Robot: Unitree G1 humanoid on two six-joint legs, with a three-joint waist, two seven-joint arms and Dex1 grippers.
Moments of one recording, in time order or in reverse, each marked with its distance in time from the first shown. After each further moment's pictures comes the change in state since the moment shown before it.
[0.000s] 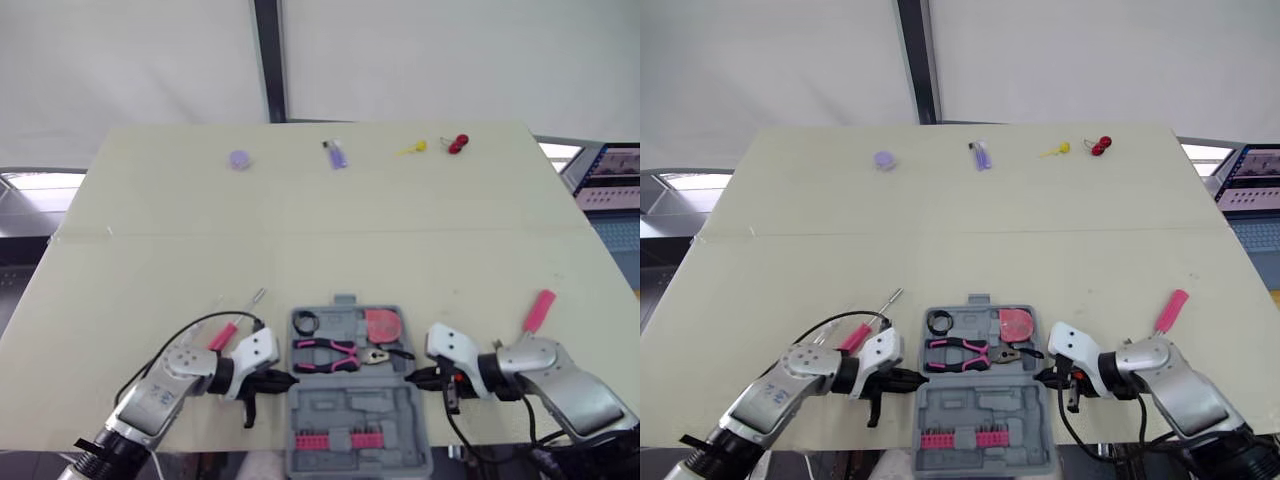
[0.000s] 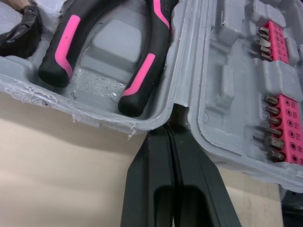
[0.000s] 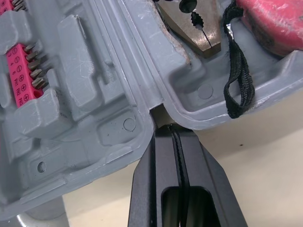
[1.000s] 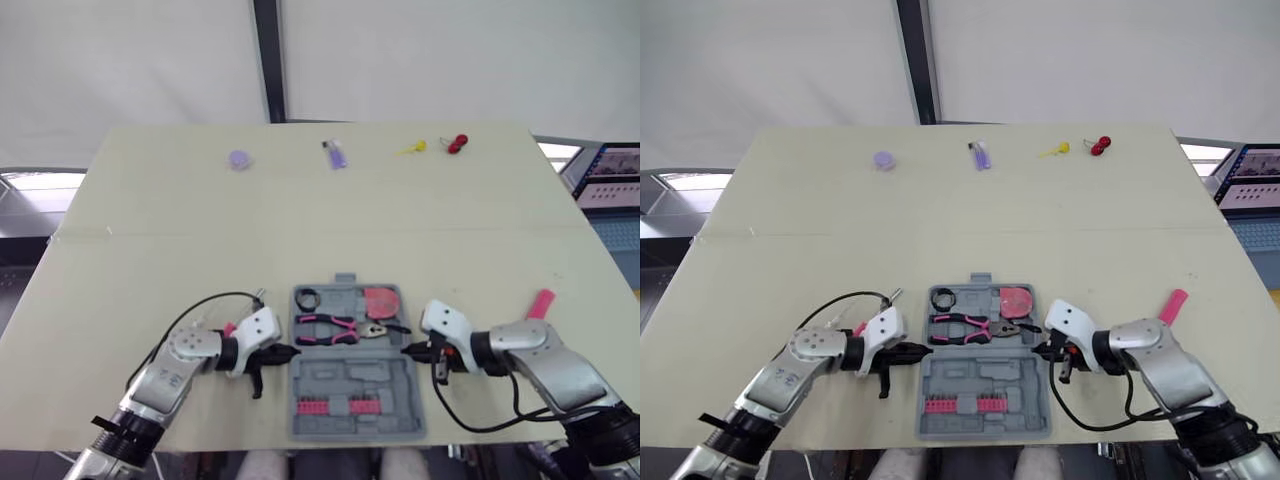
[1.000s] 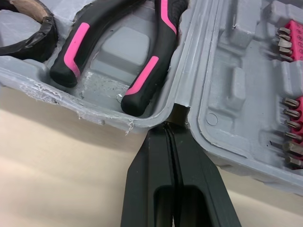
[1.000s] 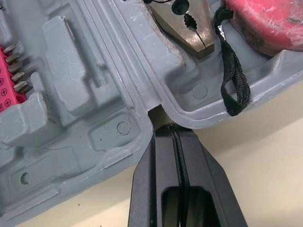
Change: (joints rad) left arm -0.088 -0.075 0.038 0.123 0.053 -0.100 0.072; right arm -0.119 0.064 0.000 0.104 -0.050 -0.006 -0.040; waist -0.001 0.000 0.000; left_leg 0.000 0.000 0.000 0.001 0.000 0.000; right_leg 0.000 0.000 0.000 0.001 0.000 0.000
